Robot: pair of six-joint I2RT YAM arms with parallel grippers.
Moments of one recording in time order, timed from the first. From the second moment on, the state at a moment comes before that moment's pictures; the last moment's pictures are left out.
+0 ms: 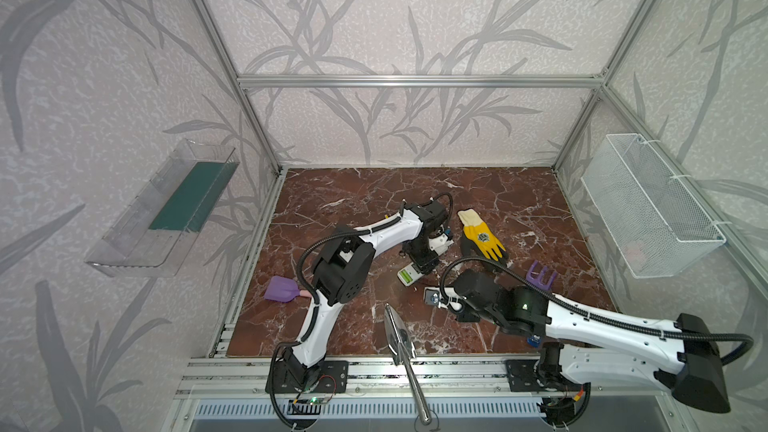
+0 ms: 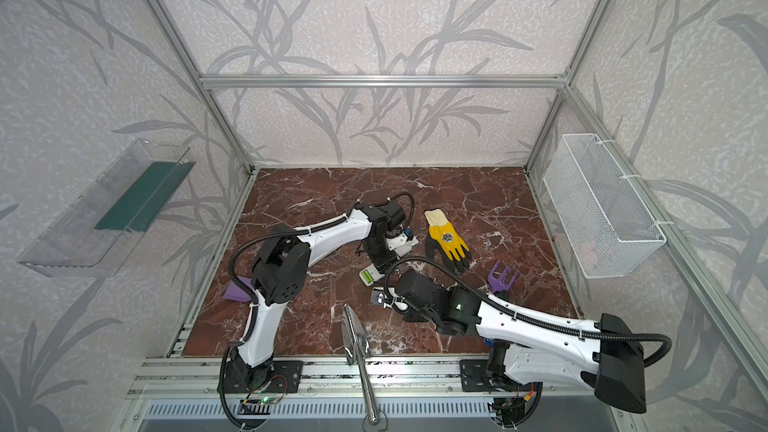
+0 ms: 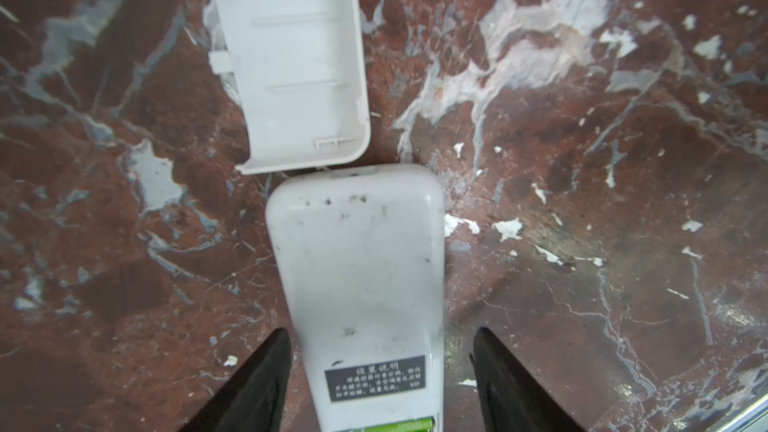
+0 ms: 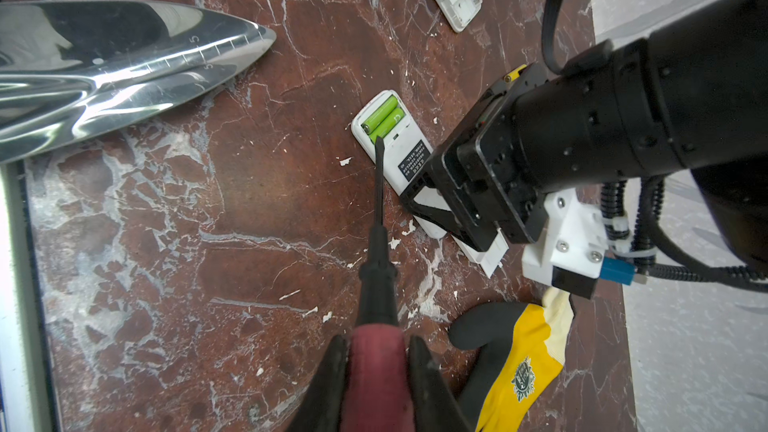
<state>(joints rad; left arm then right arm) -0.74 2.18 1.71 -1.05 0.12 0.23 1.13 1.09 0.73 -0.51 0.29 -0.52</state>
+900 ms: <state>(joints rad) -0.78 2.25 1.81 -1.16 0.03 0.04 1.15 1.23 0.81 -0.52 0.32 -0.52</state>
